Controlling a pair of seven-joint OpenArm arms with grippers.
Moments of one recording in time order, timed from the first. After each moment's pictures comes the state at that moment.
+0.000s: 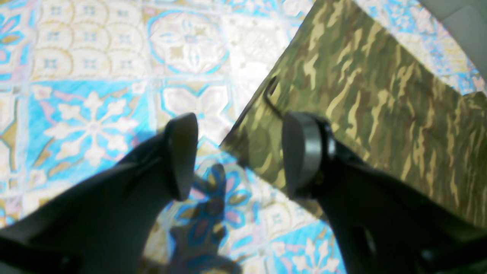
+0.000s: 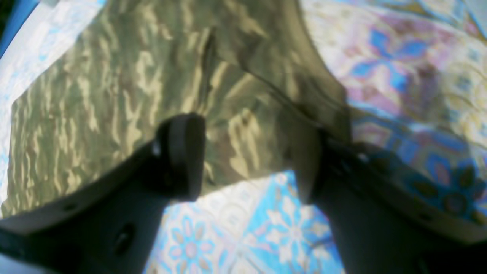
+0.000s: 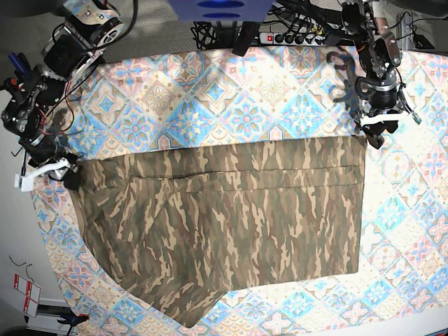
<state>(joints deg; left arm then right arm) 23.3 -3.2 -27.5 96.2 -34.8 0.3 17.9 6.5 10.2 46.7 75.3 30.6 36.9 -54.0</state>
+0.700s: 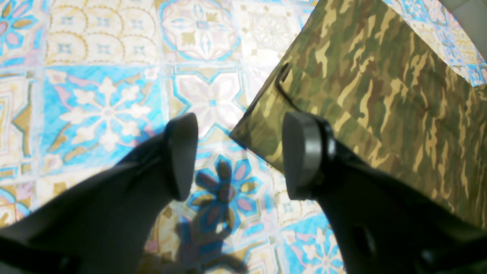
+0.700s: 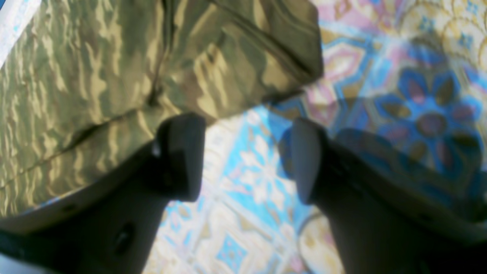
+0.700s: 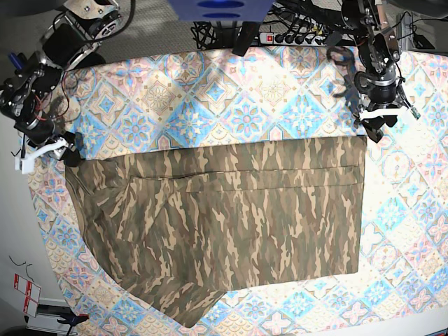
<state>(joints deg) 24.5 -3.2 -27.5 96.2 -34.7 0.3 17.9 3.6 10.4 50.1 75.4 31.0 40.2 -60.0</state>
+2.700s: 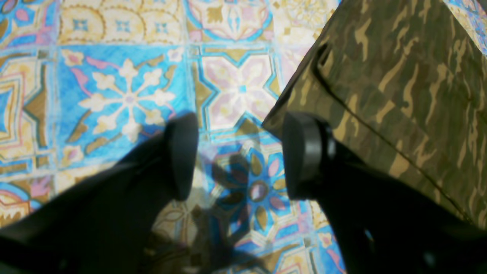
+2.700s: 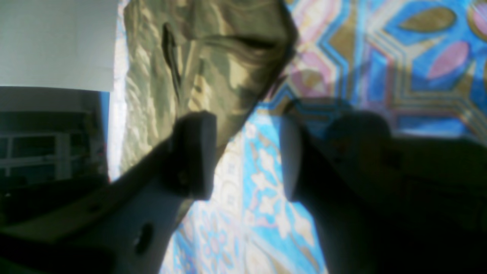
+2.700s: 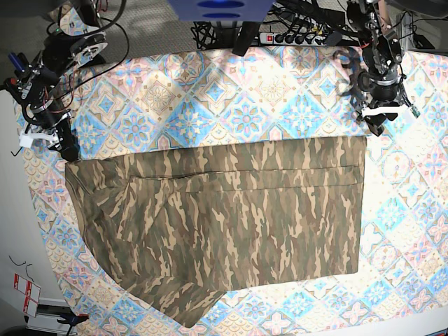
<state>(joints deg) 23.2 -5.7 -27.6 89.7 -34.7 0.0 17.8 9.6 14.5 65.3 42.3 42.0 41.5 -52.9</state>
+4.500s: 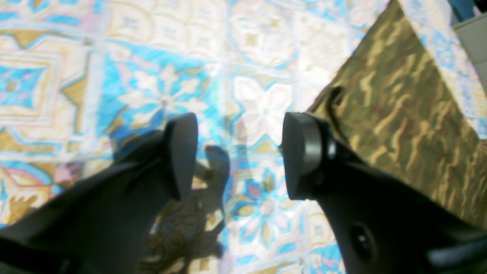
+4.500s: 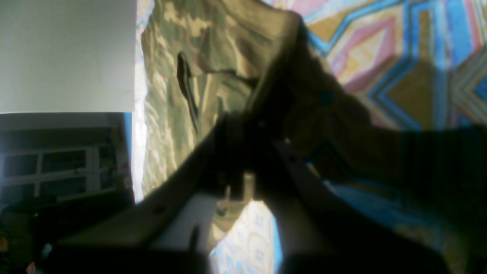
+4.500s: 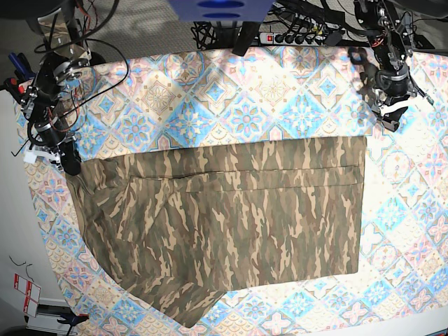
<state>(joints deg) 23.4 -6.4 -32.9 88.3 -46.5 0.4 17.8 17.8 18.0 65.4 26.8 35.2 41.1 -45.8</state>
